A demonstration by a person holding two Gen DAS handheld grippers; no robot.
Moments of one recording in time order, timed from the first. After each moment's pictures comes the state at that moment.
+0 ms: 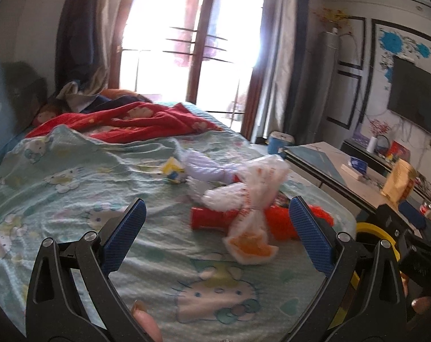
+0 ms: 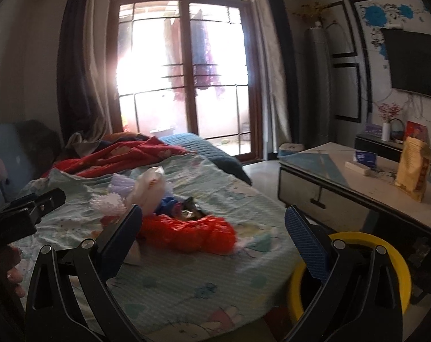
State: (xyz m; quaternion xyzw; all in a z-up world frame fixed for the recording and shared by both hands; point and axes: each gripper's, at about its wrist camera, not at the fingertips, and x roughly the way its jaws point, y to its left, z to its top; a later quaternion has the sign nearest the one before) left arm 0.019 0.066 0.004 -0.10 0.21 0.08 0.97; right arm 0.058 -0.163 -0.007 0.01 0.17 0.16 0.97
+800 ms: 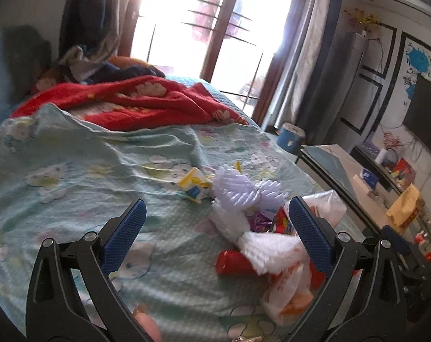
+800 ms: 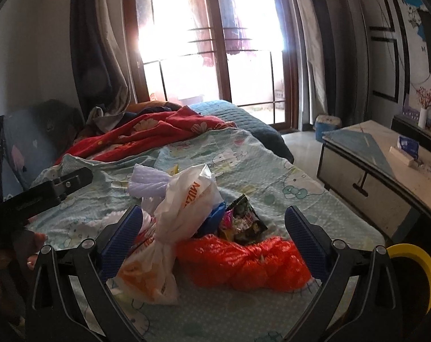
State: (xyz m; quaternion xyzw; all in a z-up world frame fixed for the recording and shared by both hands) left arm 0.109 0.135 -0.003 -0.17 0.27 0.08 0.94; right arm 0.152 -0.086 -0.007 0.00 0.26 0.24 0.94
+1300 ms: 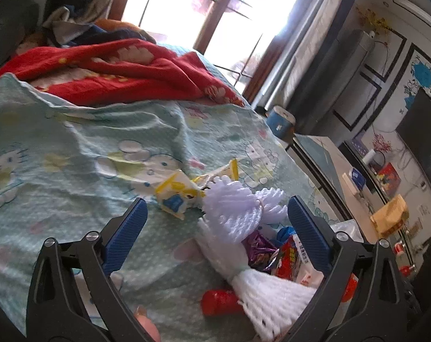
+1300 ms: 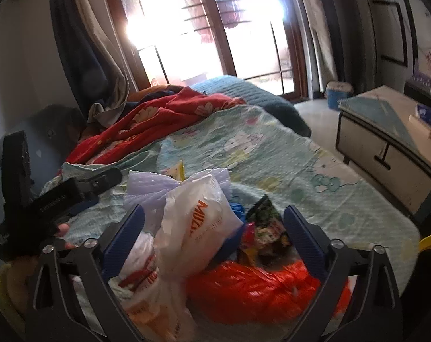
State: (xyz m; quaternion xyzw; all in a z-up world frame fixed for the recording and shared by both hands) left arm 0.179 0.157 -0.026 -0.23 0.33 0.03 0.92; right arm 0.215 -0.056 -0.020 0.05 0.34 0.26 0.90
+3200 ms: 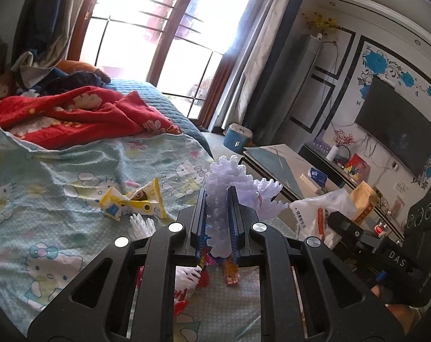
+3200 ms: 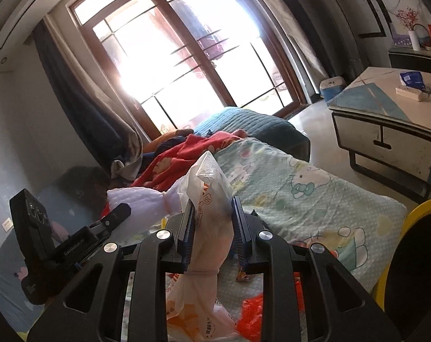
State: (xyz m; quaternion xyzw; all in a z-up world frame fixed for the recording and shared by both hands) left arm 0.123 0.084 0.044 -0.18 0.24 -0.05 0.95; right arm 0.167 -0.160 0.036 0.20 0.27 0.26 0.90
